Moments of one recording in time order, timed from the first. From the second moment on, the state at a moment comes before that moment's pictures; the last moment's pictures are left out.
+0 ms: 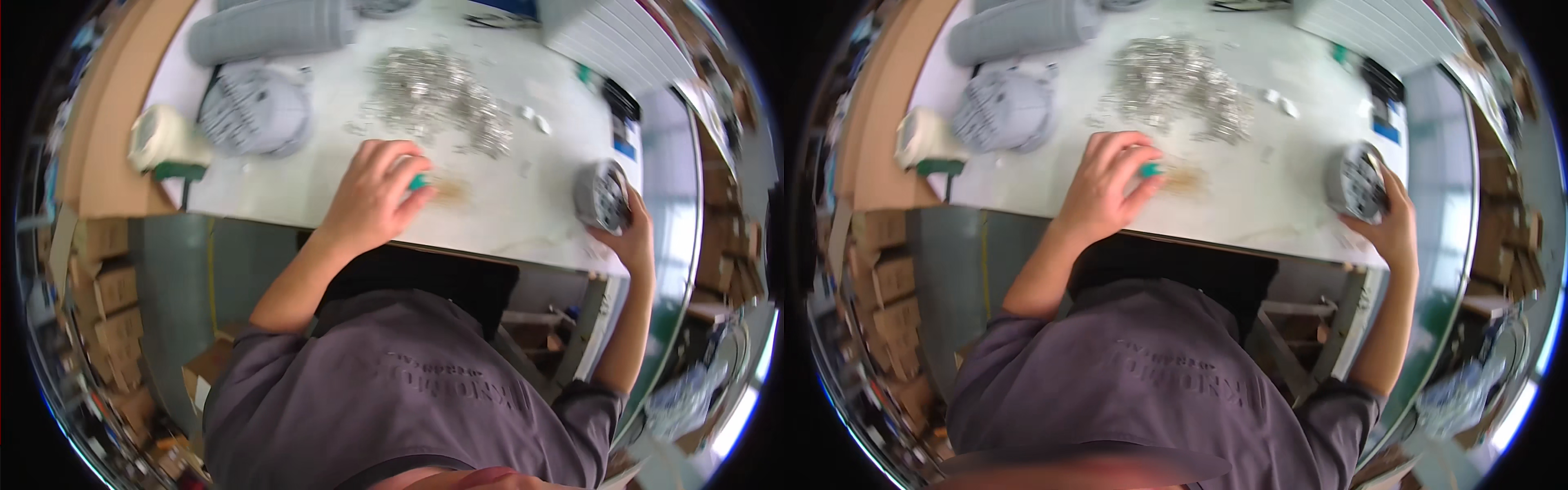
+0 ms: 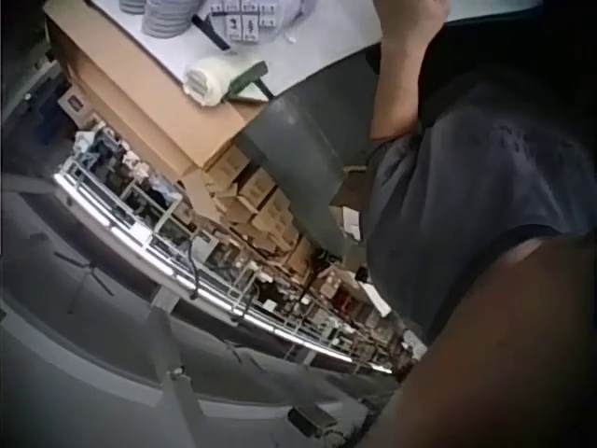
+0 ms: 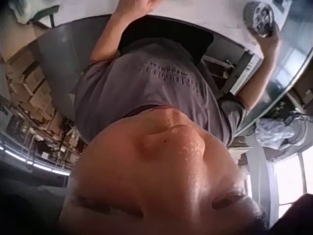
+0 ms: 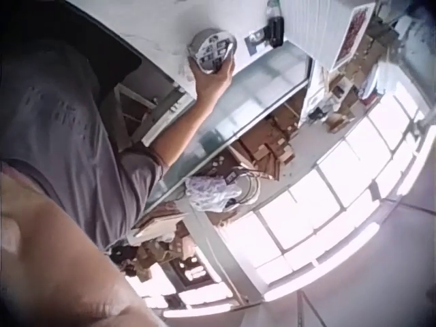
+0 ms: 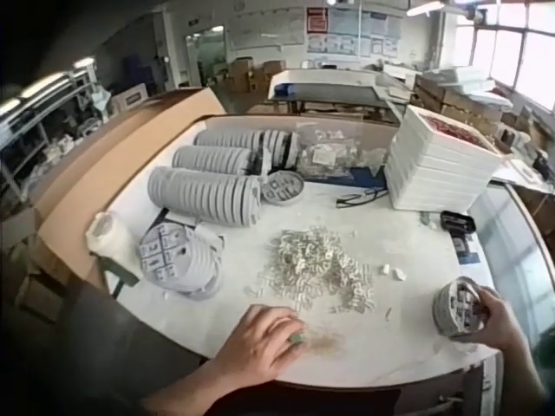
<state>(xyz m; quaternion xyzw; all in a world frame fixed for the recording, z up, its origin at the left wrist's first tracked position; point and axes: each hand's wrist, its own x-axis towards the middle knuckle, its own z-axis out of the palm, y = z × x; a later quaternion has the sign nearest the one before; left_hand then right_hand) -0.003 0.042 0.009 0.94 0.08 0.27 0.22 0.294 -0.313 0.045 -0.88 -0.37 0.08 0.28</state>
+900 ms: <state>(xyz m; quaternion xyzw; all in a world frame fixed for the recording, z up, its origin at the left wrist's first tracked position) -0.026 0.046 0.061 0.94 -0.05 0.19 0.26 0.226 -0.122 0.066 -0.81 -0.50 0.15 0.25</state>
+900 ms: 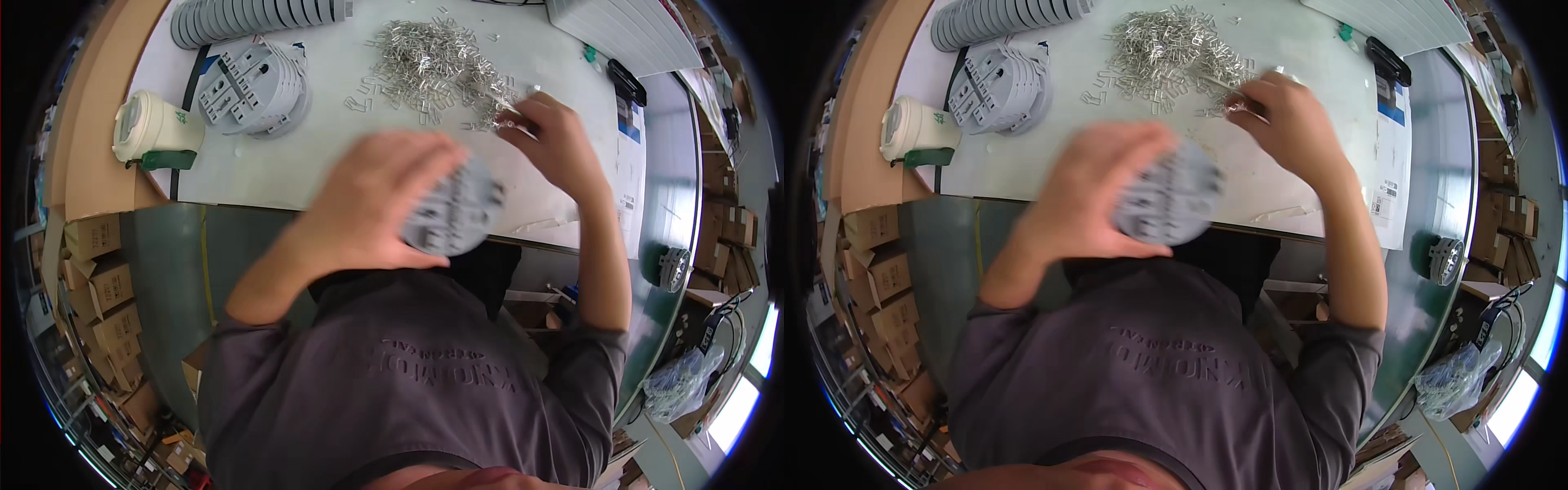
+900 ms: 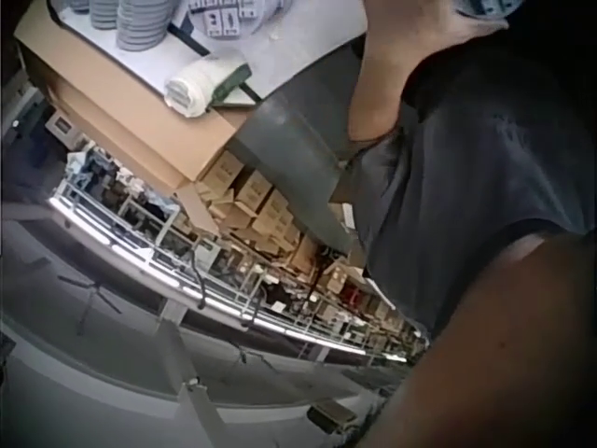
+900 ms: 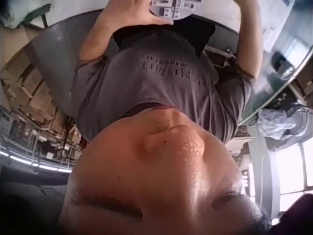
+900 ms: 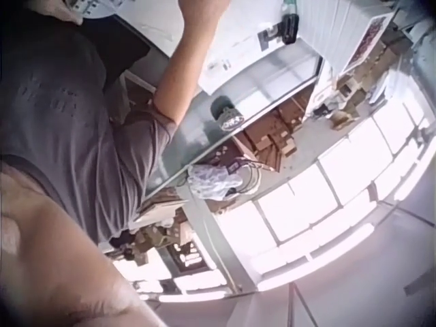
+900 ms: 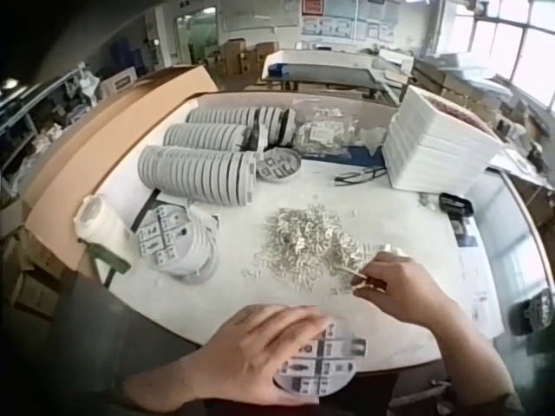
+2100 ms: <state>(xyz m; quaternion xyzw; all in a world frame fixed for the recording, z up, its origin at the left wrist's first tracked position) 0.007 0.024 0.017 0.96 -0.05 0.18 0.19 0.180 -0.144 0.019 -0.81 -0.34 0.05 0.47</state>
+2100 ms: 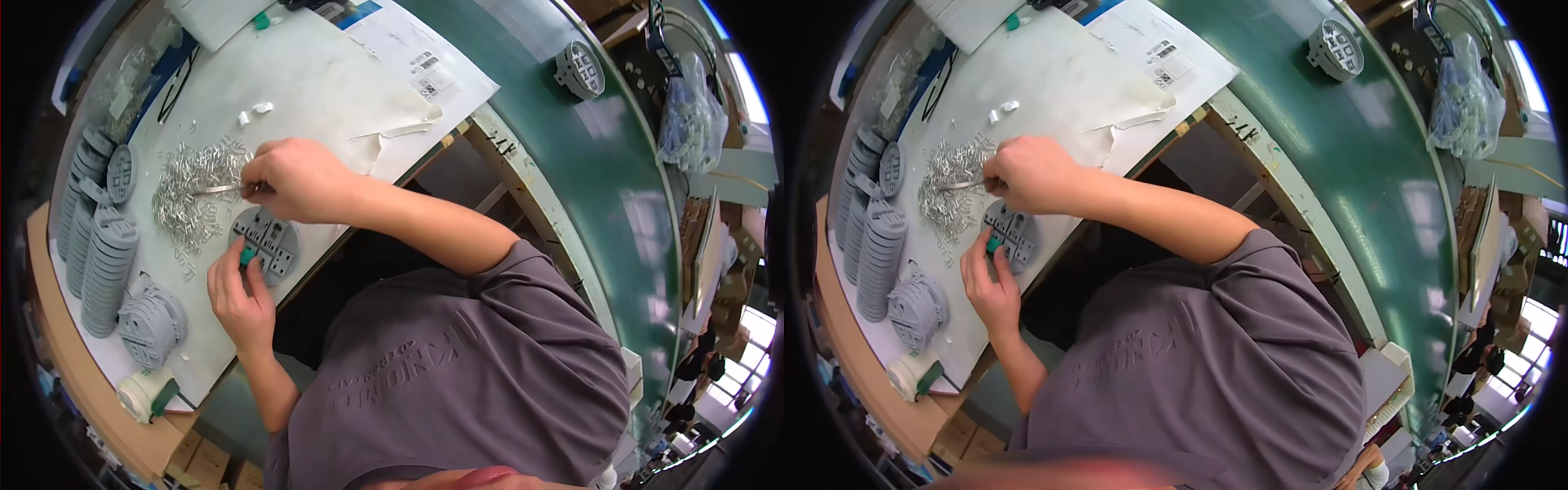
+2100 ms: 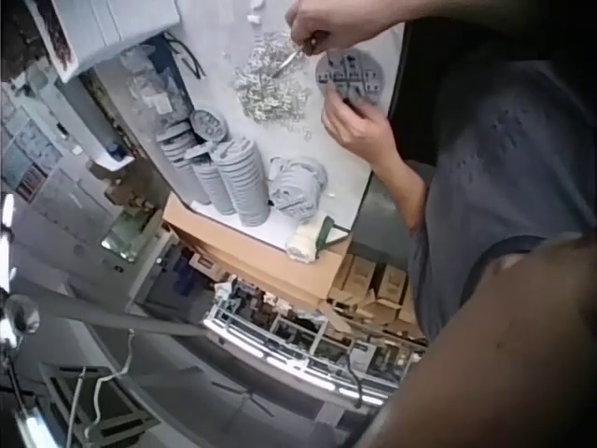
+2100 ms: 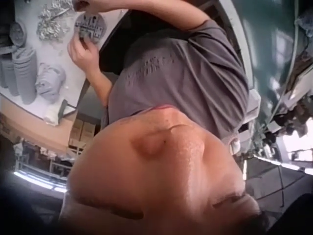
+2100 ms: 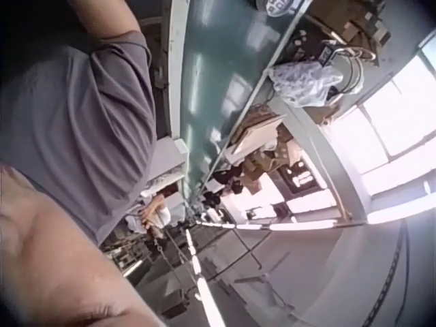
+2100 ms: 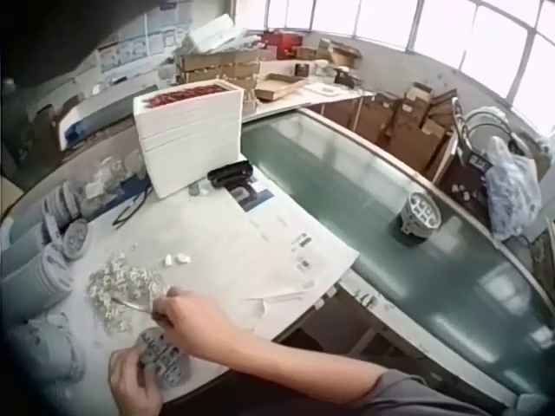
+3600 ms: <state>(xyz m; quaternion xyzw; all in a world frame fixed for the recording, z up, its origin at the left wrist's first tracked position) -0.002 0.025 0.025 0.90 0.11 0.25 0.35 0.165 -0.202 0.023 -0.56 -0.11 0.33 0.75</state>
